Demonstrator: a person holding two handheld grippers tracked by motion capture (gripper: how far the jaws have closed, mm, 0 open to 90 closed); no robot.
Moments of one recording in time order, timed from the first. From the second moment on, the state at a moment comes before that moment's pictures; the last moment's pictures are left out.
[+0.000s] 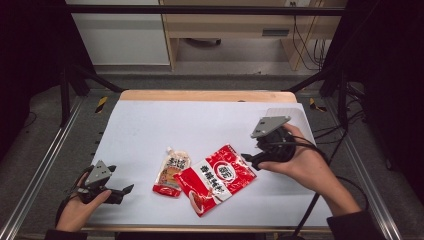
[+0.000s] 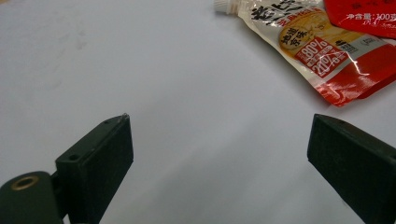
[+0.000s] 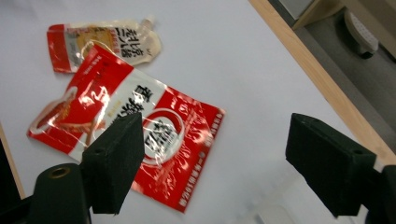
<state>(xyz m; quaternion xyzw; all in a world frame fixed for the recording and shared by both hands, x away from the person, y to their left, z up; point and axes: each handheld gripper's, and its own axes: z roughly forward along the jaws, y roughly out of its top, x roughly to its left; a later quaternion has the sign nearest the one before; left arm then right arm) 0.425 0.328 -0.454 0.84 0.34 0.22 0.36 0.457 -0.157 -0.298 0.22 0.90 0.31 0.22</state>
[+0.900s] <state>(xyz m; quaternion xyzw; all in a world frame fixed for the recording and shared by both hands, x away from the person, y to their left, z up) 0.422 0.305 -0.450 0.84 0.33 0.24 0.36 0.479 -0.048 -0.370 0.27 0.88 0.37 0.16</state>
